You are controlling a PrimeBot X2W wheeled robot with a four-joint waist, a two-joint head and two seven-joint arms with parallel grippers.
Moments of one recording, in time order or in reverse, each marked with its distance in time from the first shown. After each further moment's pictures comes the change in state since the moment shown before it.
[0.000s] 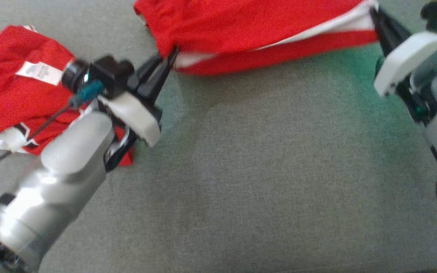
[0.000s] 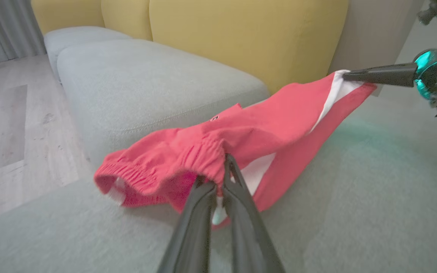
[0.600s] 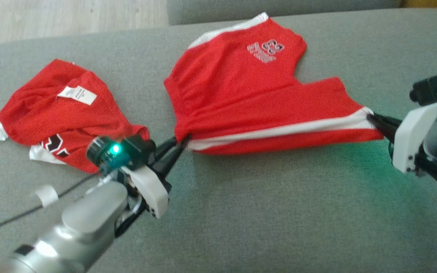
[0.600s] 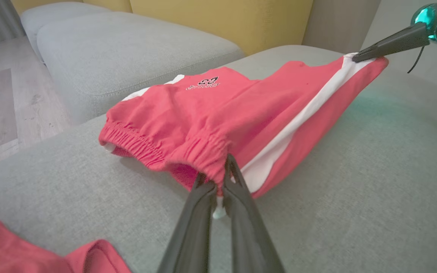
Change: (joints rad) left arm 0.212 0.033 -0.148 -0.048 -0.019 0.016 0.021; right arm 0.237 -0.277 0.264 -0.268 0.359 0.000 0.329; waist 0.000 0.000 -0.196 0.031
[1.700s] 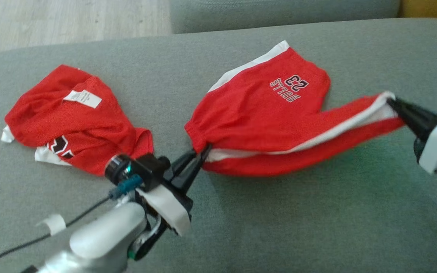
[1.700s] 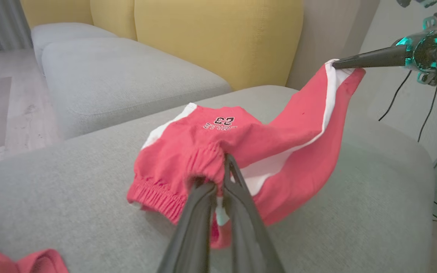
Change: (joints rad) left arm 0.134 0.031 0.030 -0.310 -0.031 0.170 0.018; right arm 0.175 -0.152 -0.165 -0.290 0.032 0.000 -0.099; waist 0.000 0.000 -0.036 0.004
